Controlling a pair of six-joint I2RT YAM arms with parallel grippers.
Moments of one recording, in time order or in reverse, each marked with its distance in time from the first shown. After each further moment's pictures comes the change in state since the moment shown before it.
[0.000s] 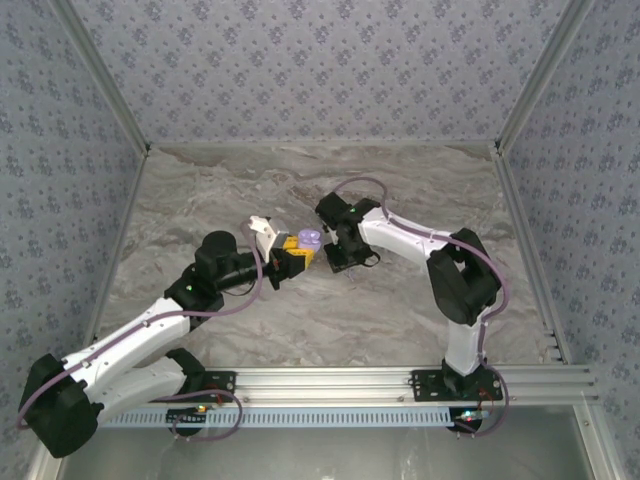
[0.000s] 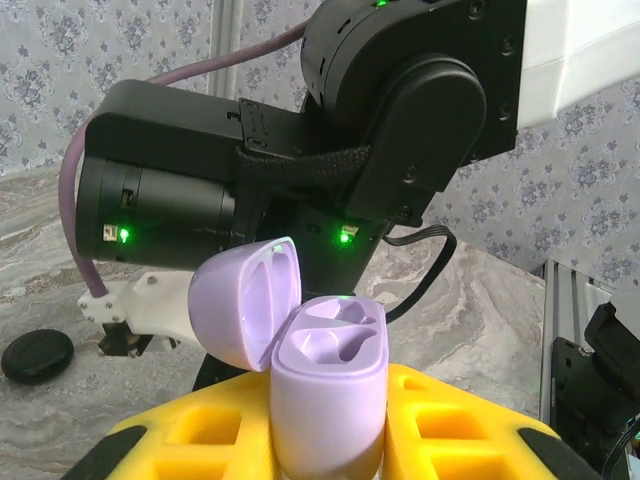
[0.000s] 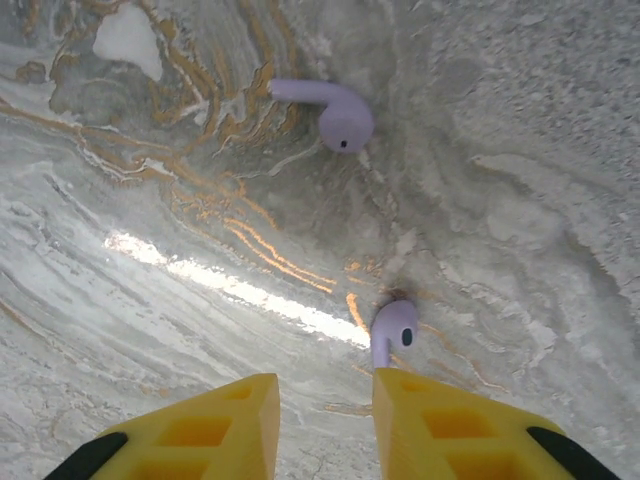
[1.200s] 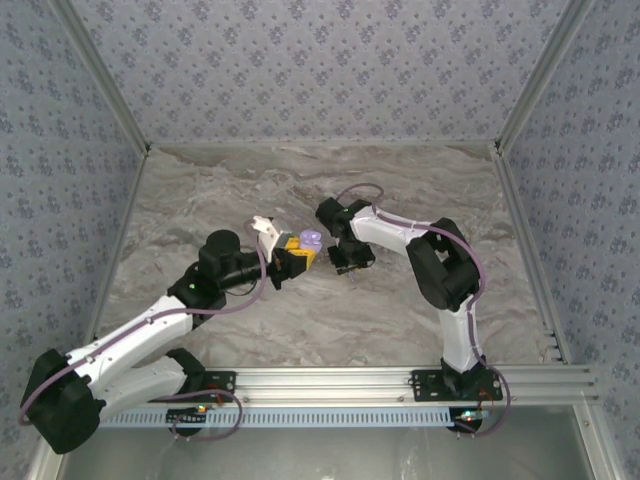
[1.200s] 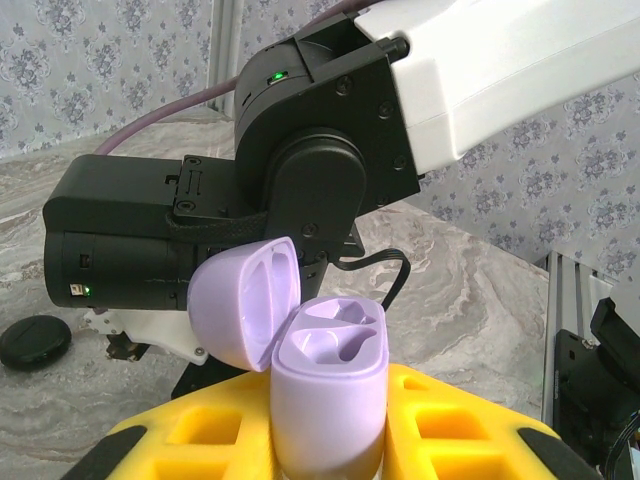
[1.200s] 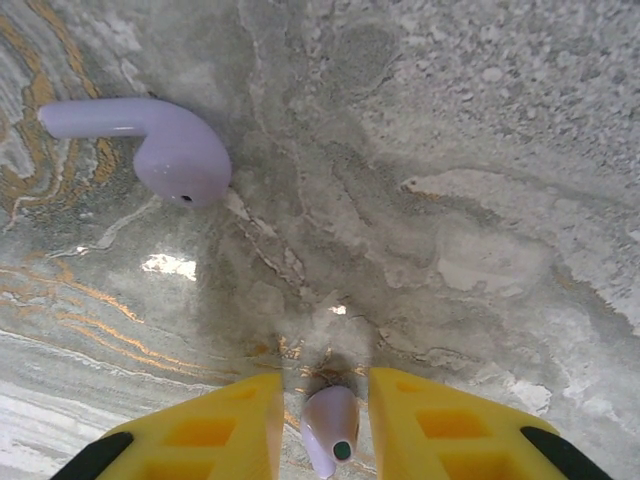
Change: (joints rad) left arm 0.000 0.027 0.000 0.000 0.000 0.000; right arm -0.028 0.144 0.035 -0.018 0.051 0.077
